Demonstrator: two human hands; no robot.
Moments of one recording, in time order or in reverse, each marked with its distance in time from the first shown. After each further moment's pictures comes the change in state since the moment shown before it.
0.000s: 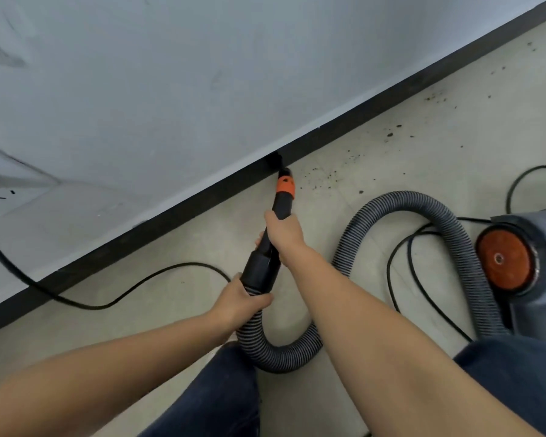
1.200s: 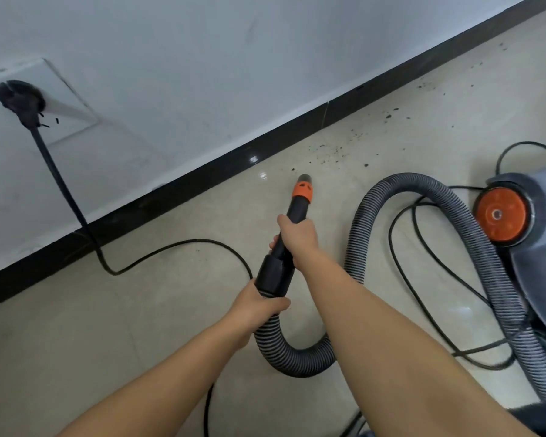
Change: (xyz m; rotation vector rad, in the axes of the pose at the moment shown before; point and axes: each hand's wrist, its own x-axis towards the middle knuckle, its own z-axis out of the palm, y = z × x) left_hand -0.033 -0.086 0.011 -0.108 -0.082 0.029; right_hand -0.045 0.081 0.003 -0.011 0.122 -0.079
